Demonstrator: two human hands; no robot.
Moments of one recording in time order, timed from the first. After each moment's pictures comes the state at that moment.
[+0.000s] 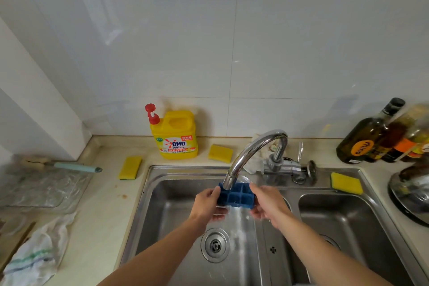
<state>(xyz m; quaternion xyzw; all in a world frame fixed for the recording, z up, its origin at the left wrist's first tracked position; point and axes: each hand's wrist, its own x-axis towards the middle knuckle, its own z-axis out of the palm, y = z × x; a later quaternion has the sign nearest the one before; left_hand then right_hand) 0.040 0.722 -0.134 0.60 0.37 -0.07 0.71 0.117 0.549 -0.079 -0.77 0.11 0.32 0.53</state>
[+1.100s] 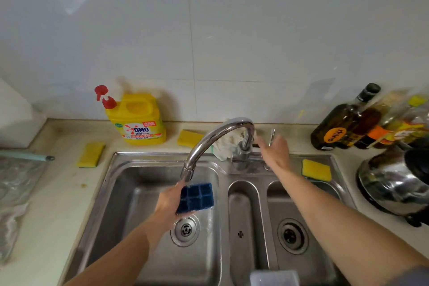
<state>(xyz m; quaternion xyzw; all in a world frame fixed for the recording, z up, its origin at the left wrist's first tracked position) 0.052 0.701 -0.160 0.50 0.51 -0.07 0.70 0.263 0.477 -0.093 -0.90 0.05 0.10 0.41</state>
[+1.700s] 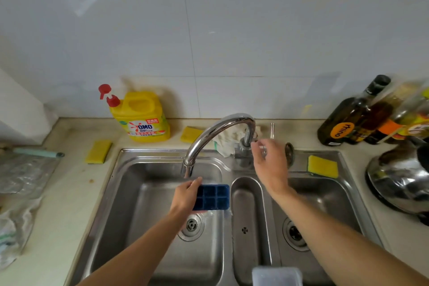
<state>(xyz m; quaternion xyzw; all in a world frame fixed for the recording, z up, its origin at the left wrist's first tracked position) 0.056 0.663 -0.144 0.59 0.44 -0.04 0.68 0.210 0.476 -0.106 -0.89 -0.15 -0.06 0.42</state>
